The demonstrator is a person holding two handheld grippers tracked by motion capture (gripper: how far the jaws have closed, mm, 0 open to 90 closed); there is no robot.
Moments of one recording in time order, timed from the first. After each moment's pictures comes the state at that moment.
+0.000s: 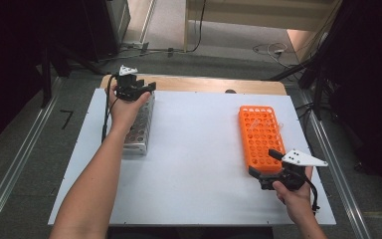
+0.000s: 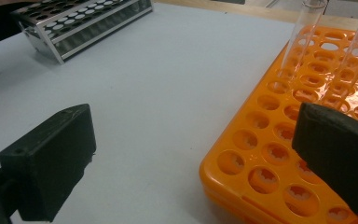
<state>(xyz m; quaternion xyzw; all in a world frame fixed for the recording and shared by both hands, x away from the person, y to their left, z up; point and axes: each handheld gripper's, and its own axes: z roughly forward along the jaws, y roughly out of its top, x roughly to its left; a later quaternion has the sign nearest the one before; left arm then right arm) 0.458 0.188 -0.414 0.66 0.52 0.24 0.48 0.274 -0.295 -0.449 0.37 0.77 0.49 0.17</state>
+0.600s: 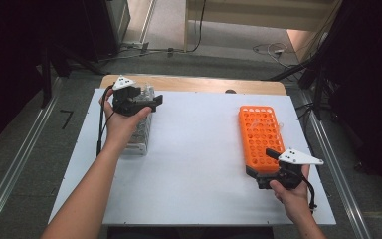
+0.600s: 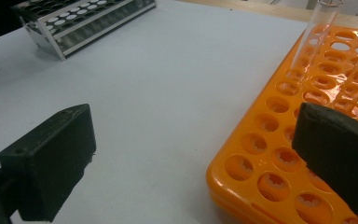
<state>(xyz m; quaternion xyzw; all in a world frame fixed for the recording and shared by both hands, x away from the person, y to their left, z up) 0.383 0.173 -0.394 0.67 0.48 0.22 0.52 0.276 -0.288 -0.449 0.37 0.78 0.48 0.17</state>
